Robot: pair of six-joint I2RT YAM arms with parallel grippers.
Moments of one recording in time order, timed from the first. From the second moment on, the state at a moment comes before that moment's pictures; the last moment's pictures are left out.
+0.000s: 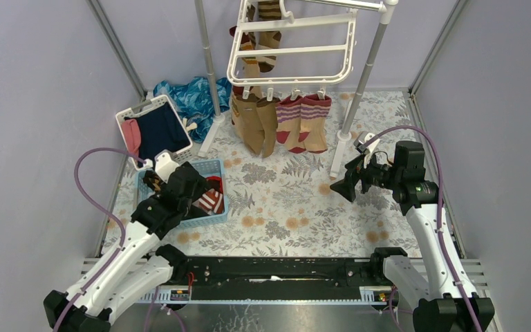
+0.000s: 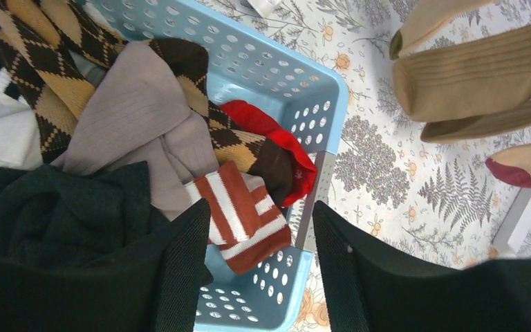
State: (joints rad) left arm -0.52 0.74 0.66 -0.65 -0.52 -0.92; right arm 0.03 0.87 0.80 -0.59 -0.87 -0.40
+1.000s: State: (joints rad) left arm -0.52 1.18 0.63 -0.59 -0.62 -1.11; right arm 0.05 0.86 0.80 -0.59 -0.85 -0.40
